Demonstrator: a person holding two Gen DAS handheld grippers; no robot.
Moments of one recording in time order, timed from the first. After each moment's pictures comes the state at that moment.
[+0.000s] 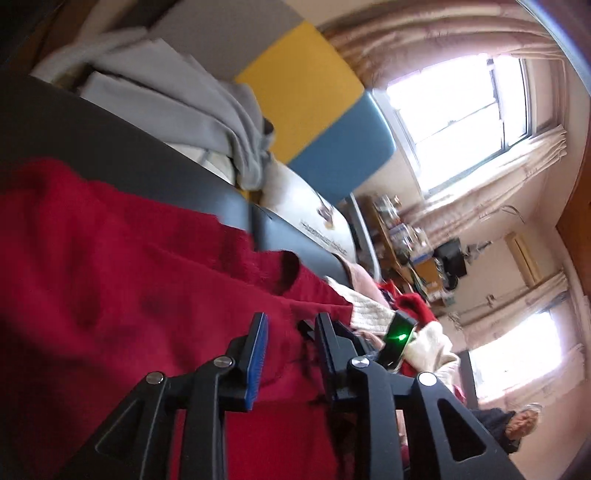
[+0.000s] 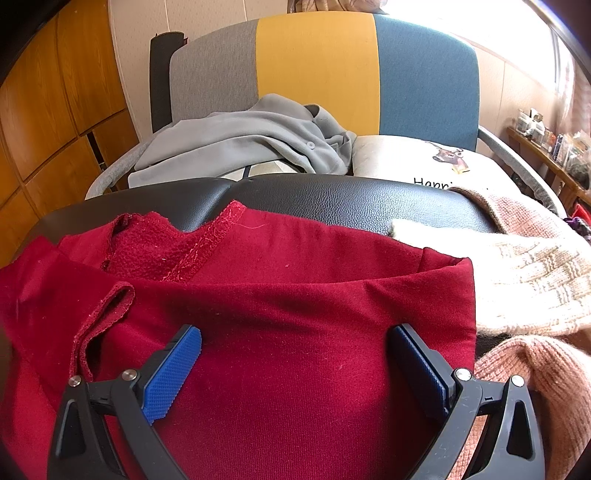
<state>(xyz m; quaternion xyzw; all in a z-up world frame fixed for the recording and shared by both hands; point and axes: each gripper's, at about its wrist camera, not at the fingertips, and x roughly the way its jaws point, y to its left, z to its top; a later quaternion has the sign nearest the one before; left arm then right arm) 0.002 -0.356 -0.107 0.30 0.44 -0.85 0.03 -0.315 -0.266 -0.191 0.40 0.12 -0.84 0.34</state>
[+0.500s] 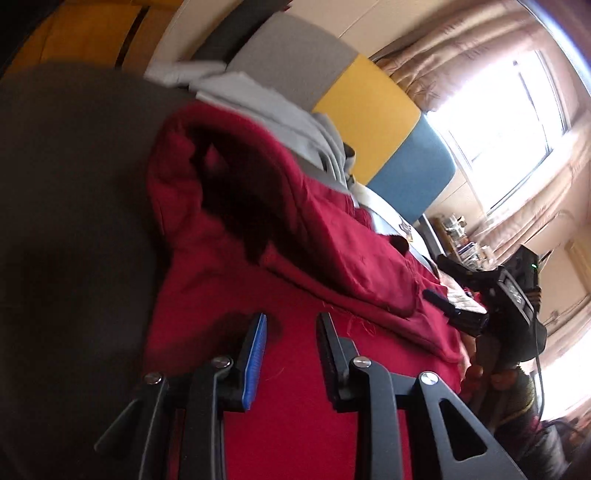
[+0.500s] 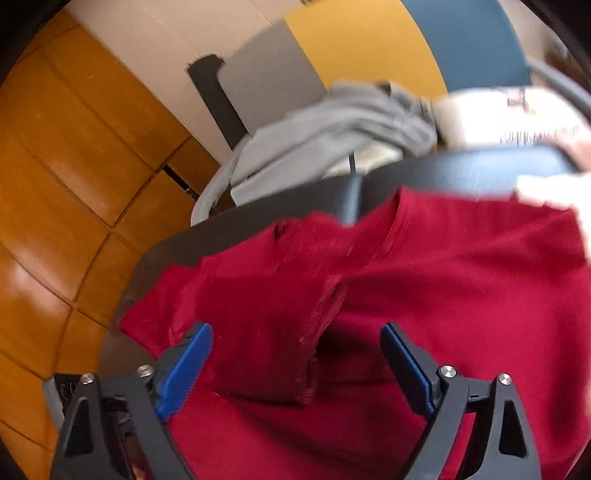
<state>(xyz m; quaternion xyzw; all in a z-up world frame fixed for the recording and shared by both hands) 0.093 -0.356 -0.171 0.29 0.38 -0.86 0.15 -0.265 -0.296 -0.173 0.50 -0.07 -0.73 0.46</state>
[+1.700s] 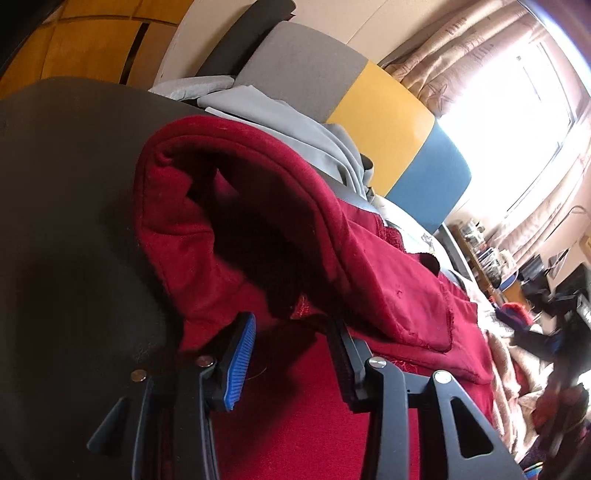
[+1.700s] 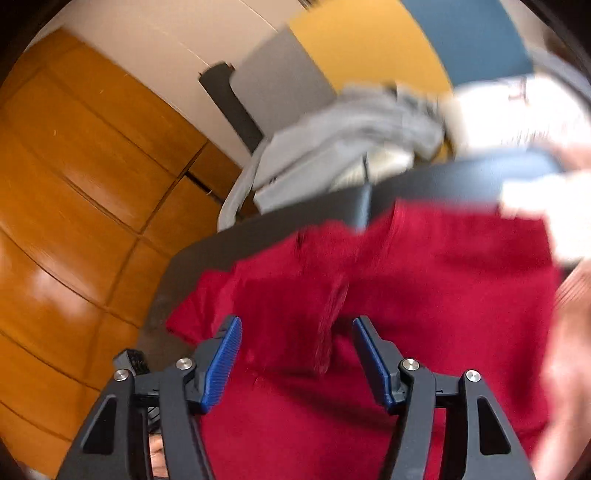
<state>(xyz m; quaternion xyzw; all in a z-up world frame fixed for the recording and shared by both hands) 0.073 -0.377 -0.183 0.29 0.35 -0.87 0.20 -0.271 -0.261 -0.145 0.51 -0.10 -0.69 0.50</state>
